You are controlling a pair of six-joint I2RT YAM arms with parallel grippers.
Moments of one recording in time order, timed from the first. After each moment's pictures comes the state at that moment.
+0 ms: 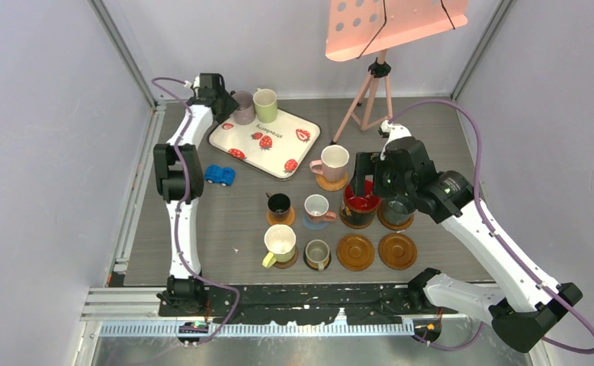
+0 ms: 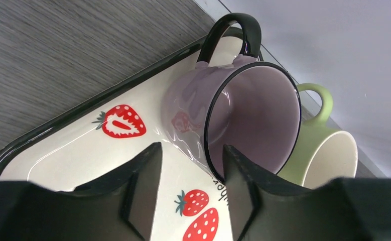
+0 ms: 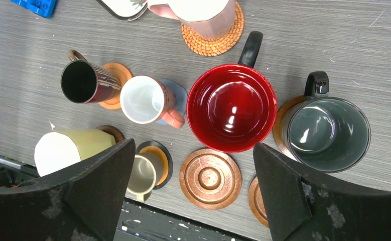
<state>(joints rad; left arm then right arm) -0.06 2.40 2.14 -0.45 -0.05 -0.78 0.58 1.04 1.20 -0.87 0.14 0.42</state>
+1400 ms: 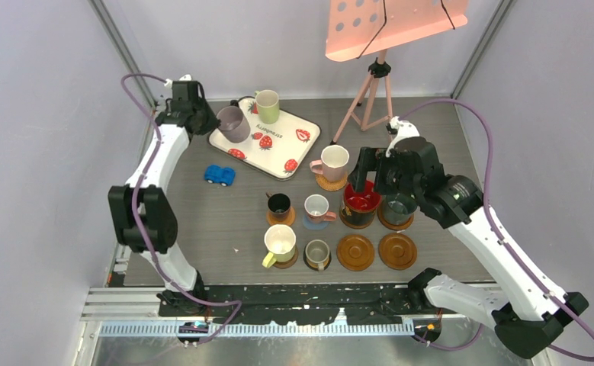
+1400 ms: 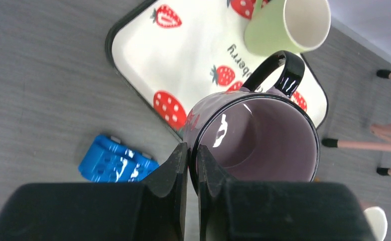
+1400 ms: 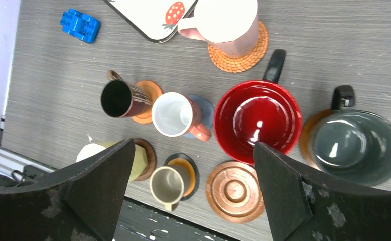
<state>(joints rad) -0.05 1.71 1.53 -0.49 -0.01 -0.51 0.59 1.00 1.21 -0.81 0.12 0.48</state>
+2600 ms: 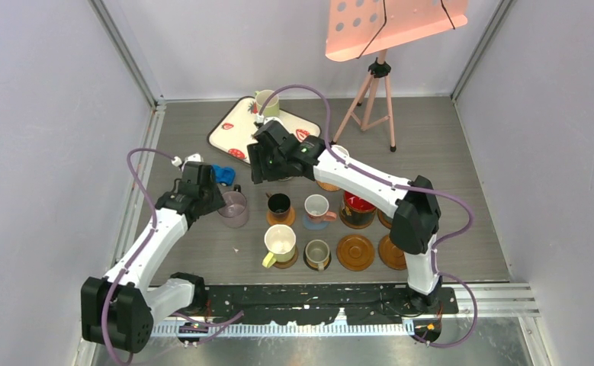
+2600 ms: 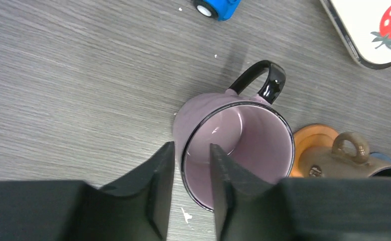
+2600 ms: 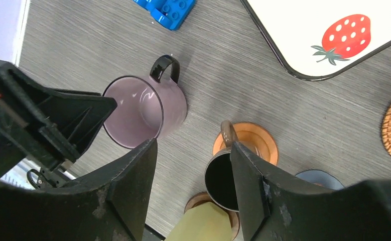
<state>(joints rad) -0.22 1.07 0.73 -0.56 -0.18 -0.55 0.93 1.95 1.85 -0.68 0.11 0.55</state>
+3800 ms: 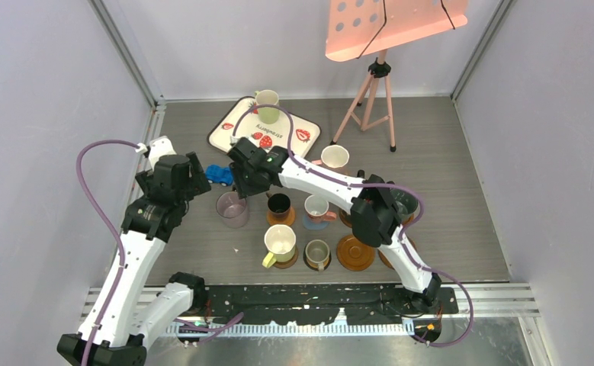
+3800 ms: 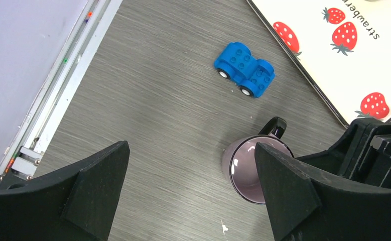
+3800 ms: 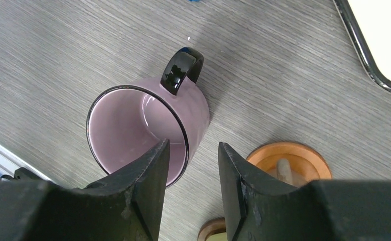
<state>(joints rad) -0.25 0.84 0.99 -0.81 -0.53 -0.45 1.01 2.26 2.10 -0.77 0.07 0.56</state>
